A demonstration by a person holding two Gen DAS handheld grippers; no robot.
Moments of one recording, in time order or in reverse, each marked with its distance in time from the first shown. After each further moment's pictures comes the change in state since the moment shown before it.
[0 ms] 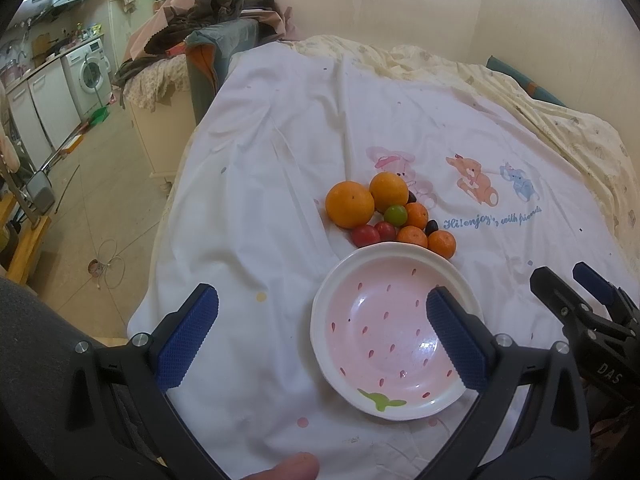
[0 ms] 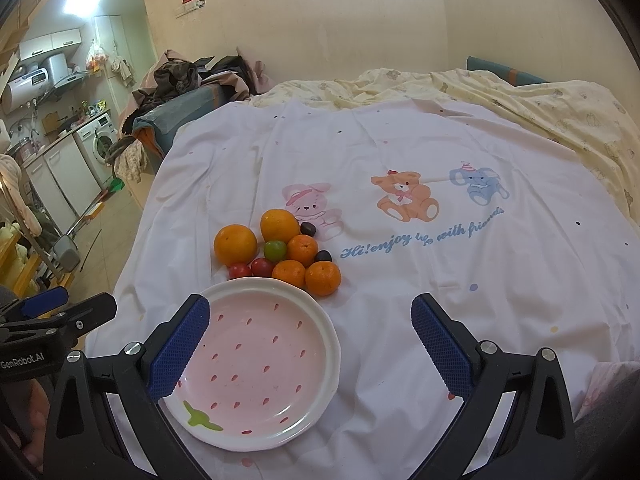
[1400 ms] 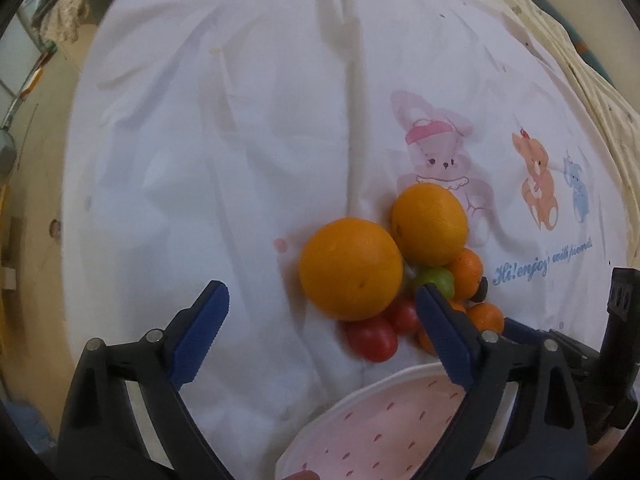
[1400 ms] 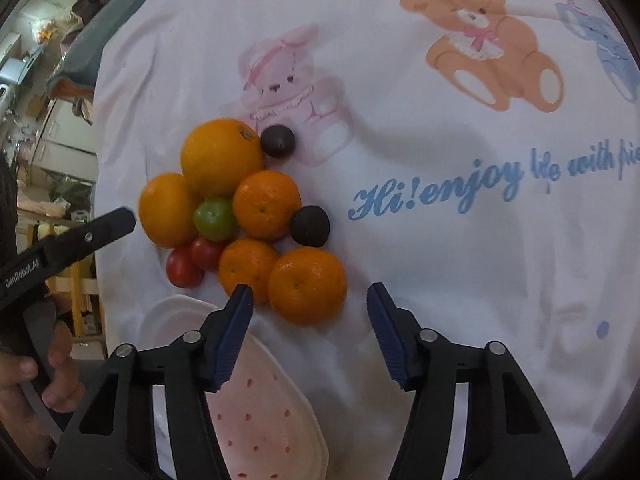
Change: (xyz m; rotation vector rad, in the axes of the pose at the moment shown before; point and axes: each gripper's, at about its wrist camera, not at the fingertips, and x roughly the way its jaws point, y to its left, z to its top) left arm 0.213 -0.009 0.106 -0.067 0.478 -0.064; right arm 0.213 -0.062 0.041 0.197 0.693 0.251
